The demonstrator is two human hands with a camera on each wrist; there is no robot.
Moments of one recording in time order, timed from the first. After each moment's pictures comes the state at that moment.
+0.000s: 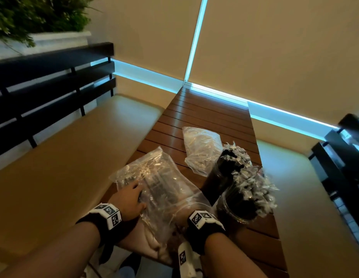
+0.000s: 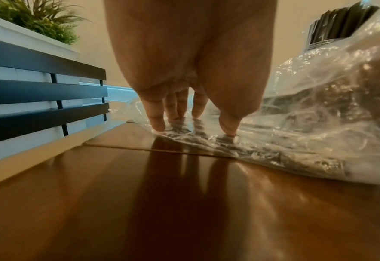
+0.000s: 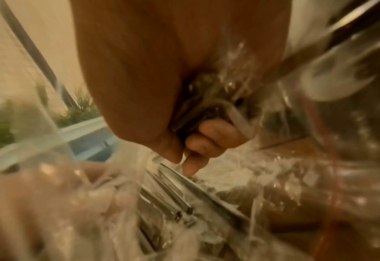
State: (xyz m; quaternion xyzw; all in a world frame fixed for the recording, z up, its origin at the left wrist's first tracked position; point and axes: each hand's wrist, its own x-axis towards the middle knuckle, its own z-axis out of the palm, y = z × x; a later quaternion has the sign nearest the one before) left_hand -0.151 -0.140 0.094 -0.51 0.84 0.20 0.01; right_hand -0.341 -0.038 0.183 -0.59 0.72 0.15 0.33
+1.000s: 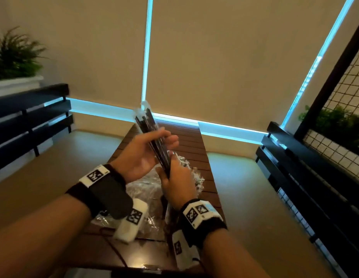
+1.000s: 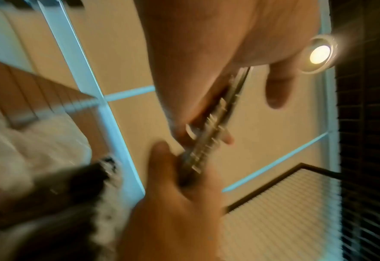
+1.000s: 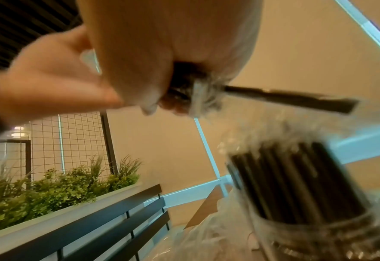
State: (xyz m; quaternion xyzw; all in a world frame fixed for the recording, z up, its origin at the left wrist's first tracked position) left_hand -0.271 -0.046 0.359 -0.14 0.48 0.79 -0.35; right_hand -0.379 0.040 0.308 -0.60 0.71 -0.36 0.03
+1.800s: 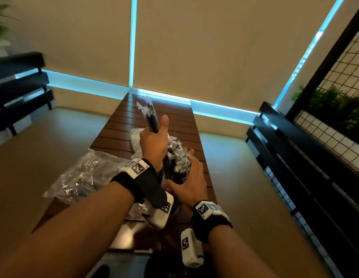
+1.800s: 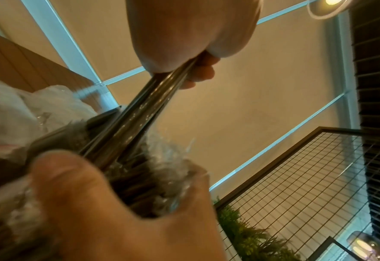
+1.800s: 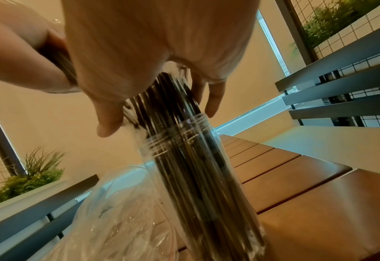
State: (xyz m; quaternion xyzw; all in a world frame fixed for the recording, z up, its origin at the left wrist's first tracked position) left_hand -0.366 -0.052 0.300 -0.39 0.47 0.58 -0.54; right_hand -0.449 0.054 0.219 -0.47 0.79 -0.39 0.10
